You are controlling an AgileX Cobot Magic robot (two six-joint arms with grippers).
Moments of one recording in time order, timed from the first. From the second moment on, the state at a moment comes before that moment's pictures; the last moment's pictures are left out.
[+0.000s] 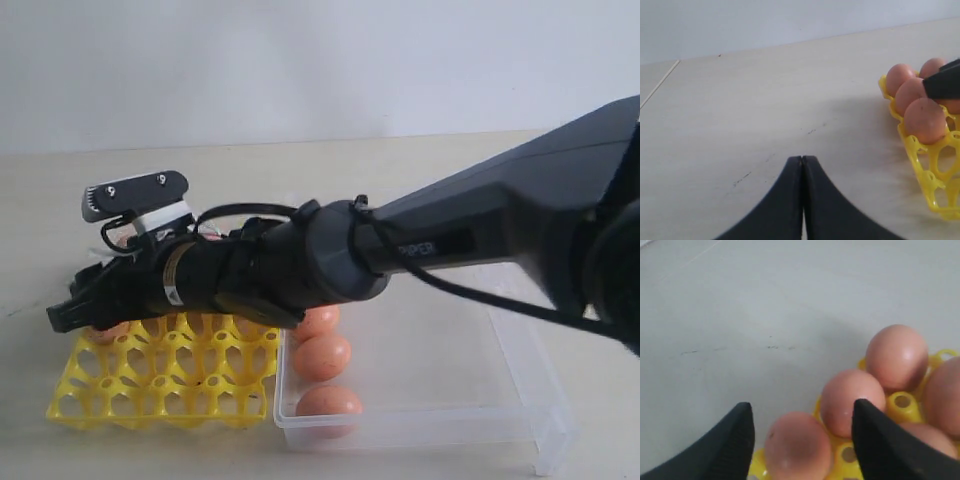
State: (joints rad) left arm 0.04 0.01 0.00 0.10 0.39 0.03; right arm 0.92 2.20 -1.40 -0.44 -0.21 0.69
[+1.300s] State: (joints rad) left arm 0.04 0.01 0.00 0.10 0.39 0.03; right arm 0.67 1.94 -1.15 0.05 0.40 0.05
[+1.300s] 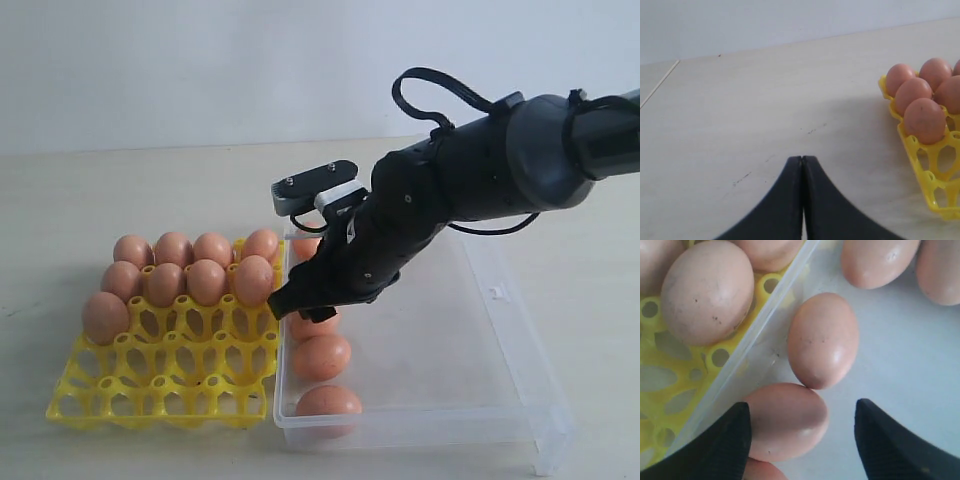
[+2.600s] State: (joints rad) left arm 0.04 0.01 0.00 0.10 0.39 0.03; right arm 0.74 1.74 -1.25 -0.11 0.41 0.05
